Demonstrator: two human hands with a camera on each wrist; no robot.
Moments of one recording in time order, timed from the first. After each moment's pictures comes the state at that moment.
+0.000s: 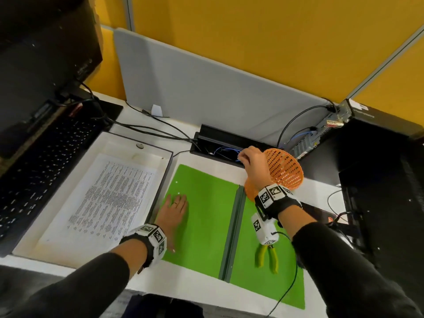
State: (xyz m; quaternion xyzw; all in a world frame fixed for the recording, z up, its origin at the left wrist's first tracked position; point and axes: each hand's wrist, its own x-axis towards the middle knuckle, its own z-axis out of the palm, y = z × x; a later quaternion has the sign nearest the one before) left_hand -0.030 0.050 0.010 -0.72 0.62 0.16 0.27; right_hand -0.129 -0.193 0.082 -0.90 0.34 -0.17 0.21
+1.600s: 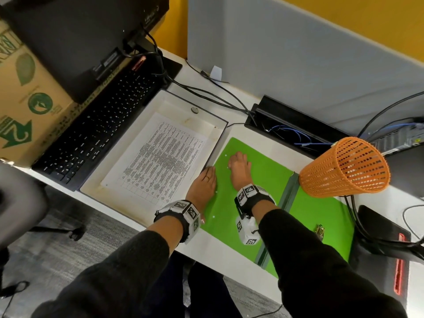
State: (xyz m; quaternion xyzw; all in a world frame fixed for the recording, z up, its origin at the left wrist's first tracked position) left_hand -0.013 0.080 -0.007 -0.75 0.59 0.14 0.28; right_hand -0.043 -0.067 -0.061 -0.95 0.27 0.06 0.14
